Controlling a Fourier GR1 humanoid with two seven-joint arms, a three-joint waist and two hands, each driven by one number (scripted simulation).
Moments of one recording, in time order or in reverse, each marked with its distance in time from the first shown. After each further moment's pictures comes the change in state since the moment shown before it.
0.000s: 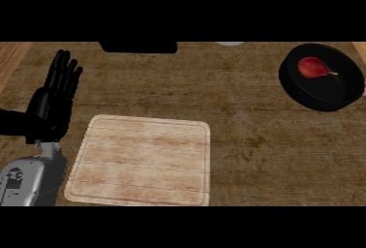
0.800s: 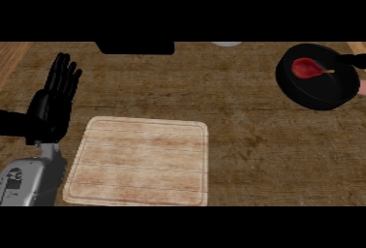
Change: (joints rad) left arm 0.010 0.010 0.002 0.024 0.011 -0.004 -0.017; right arm -0.149 0.270 0.185 -0.128 0.209 -0.174 0.176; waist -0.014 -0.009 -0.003
